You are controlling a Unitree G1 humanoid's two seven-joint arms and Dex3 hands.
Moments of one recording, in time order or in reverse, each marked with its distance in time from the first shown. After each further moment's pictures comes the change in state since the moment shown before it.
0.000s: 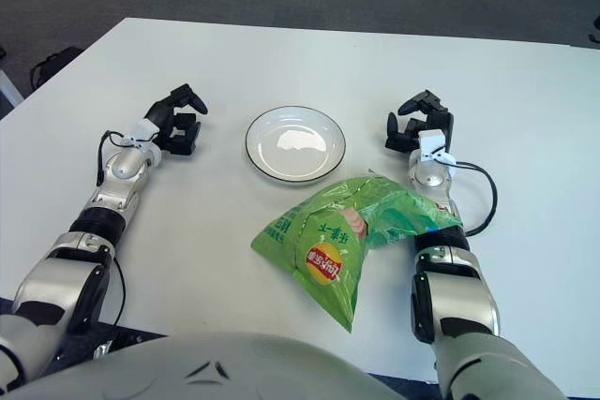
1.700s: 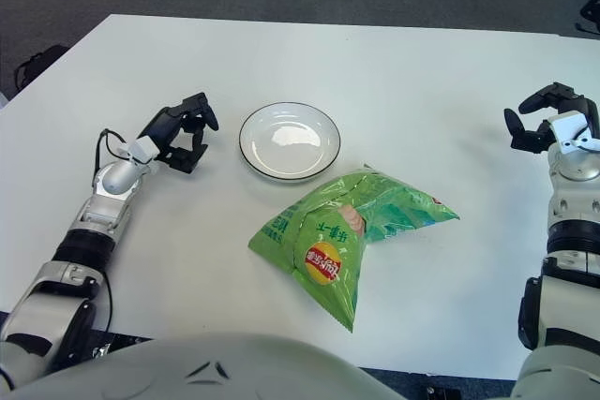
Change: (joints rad) left arm 0.173 0.067 -0.030 -0.413 0.141 -0.159 -0.064; right arm -0.005 -0.484 -0.045 0.041 -0.089 0.127 0.209
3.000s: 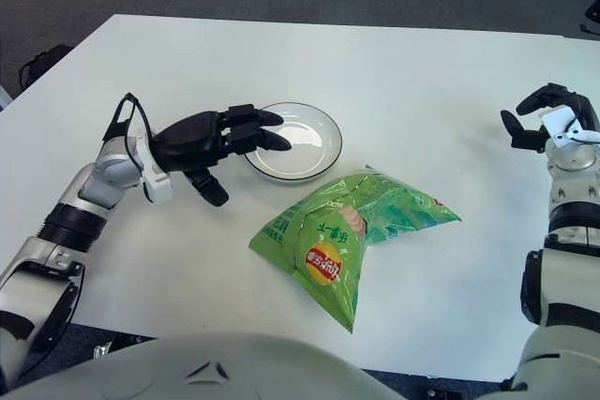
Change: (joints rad) left arm -0.137 0.089 -0.176 -0.214 0.269 -0.458 -0.117; right arm -0.183 -0.041 0.165 0.284 -0.132 -0.058 -0.048
